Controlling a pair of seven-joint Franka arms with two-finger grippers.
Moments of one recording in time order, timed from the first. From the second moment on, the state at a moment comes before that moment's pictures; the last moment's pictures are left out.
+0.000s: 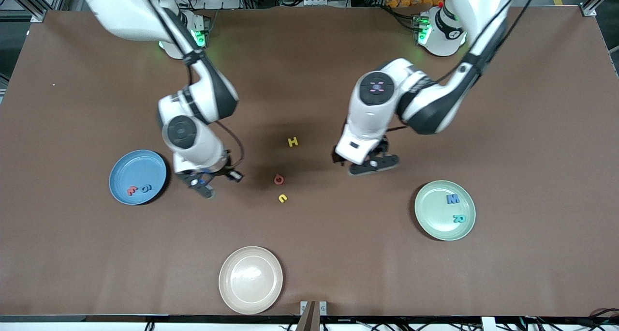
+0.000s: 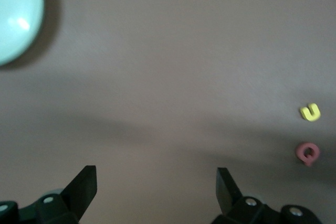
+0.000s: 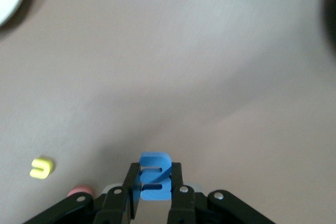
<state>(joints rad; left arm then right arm) -0.19 0.57 -0.58 -1.61 0.39 2.11 -1.14 0.27 0.47 0.11 -1.78 -0.02 2.23 0.95</state>
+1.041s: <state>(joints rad) -0.63 0.84 -0.36 -1.42 0.39 2.24 -1.24 0.05 0.46 0.11 -1.80 -0.02 2.20 0.63</state>
